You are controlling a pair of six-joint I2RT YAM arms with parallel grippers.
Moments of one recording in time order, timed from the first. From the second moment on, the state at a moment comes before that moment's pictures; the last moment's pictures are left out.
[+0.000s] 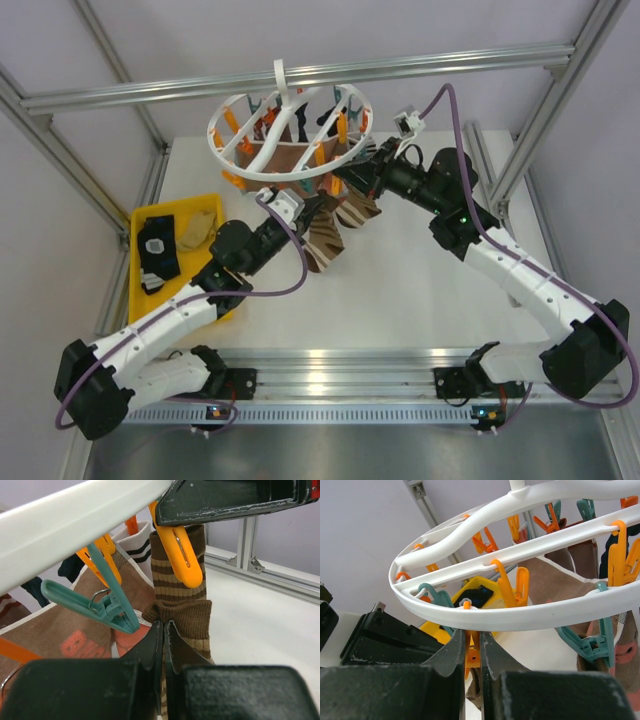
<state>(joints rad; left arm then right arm) -0.72 1.02 0.74 0.47 0.07 0.15 0.60 1.29 1.19 0.24 -0.42 0.44</state>
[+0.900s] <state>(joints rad) -0.72 1.05 0.79 0.52 0.01 0.06 0.60 1.29 1.19 0.23 -0.42 0.48</state>
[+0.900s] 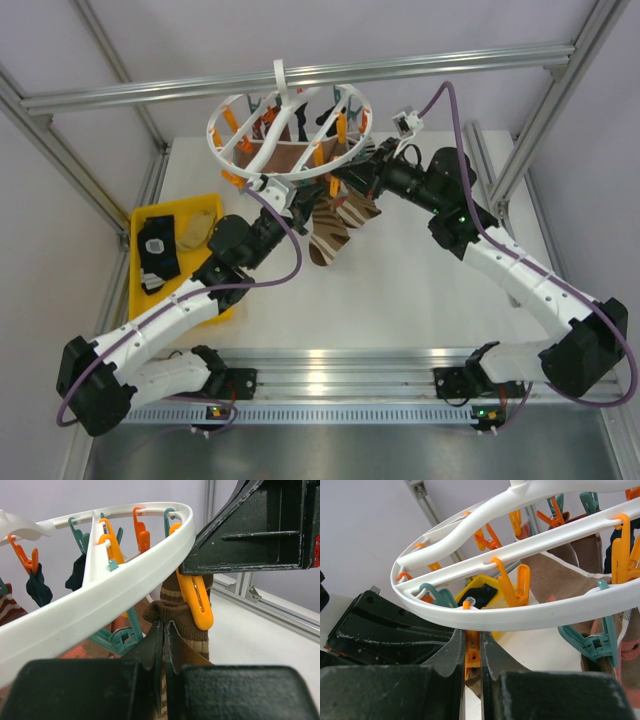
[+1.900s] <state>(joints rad) -0.73 1.08 0.83 0.49 0.02 -0.05 0.60 1.31 1.19 0.25 -0.44 0.53</state>
